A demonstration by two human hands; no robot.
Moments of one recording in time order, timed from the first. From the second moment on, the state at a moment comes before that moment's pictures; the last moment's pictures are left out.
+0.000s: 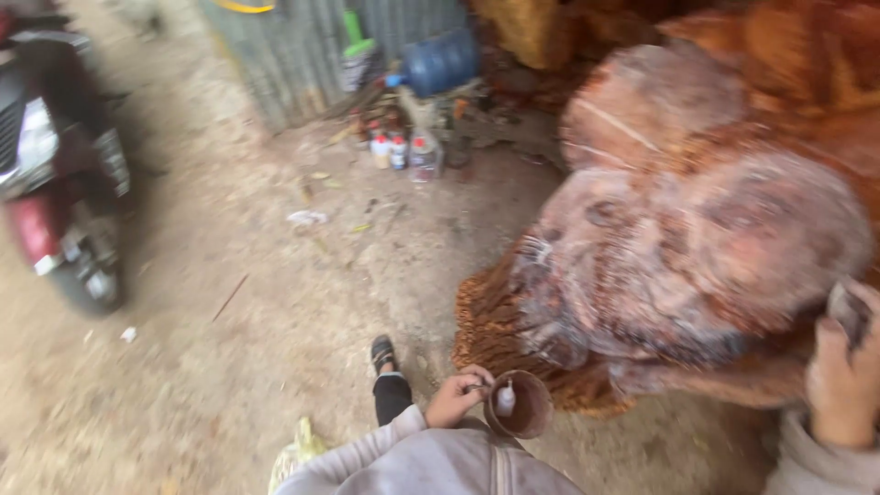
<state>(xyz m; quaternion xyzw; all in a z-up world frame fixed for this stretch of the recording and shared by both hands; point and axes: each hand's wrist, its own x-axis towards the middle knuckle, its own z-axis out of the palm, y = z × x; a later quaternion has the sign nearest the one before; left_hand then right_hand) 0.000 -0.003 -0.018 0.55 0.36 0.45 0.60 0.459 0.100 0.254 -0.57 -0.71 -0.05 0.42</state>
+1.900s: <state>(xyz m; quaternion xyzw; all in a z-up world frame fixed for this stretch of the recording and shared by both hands) 0.202 -0.046 0.002 0.26 0.44 0.69 0.52 0.459 0.201 0.530 -0.34 -0.89 -0.26 0.17</state>
